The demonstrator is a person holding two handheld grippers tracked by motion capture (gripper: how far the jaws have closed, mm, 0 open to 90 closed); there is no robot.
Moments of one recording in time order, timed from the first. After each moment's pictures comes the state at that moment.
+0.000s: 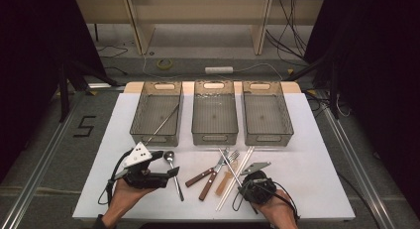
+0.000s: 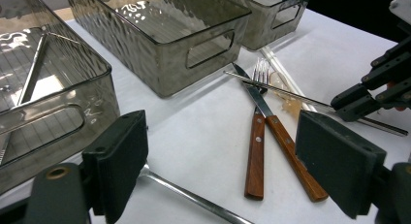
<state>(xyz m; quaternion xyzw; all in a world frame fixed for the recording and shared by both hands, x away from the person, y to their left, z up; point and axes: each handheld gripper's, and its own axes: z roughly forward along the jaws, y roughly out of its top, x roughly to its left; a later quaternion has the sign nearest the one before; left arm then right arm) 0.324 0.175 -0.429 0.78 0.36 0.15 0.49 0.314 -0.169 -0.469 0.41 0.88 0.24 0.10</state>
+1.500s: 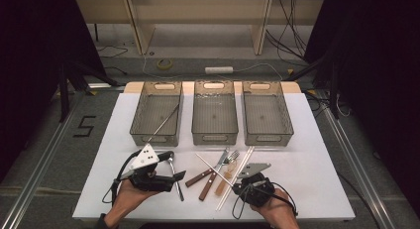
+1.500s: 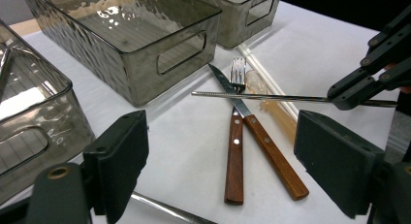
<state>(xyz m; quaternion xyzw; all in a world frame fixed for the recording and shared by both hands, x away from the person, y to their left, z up) 0.322 0.158 -0.426 0.80 0.31 0.14 0.49 0.301 -0.160 -0.444 0.34 0.89 0.29 0.09</state>
